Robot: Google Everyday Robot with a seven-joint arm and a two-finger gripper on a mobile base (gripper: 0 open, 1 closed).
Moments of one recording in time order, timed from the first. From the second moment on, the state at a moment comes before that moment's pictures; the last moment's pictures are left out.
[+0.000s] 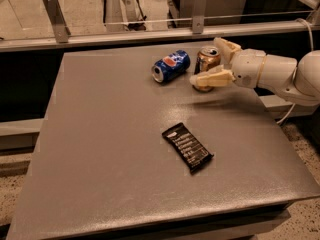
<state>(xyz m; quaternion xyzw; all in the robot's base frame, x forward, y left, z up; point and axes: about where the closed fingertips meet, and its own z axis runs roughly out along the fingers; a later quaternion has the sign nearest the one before) 0.646 -0.143 0.904 -0.43 0.61 0.26 0.62</state>
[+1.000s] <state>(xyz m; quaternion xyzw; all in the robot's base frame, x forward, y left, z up) 0.586 -0.221 0.950 -0.42 0.61 0.22 0.64</state>
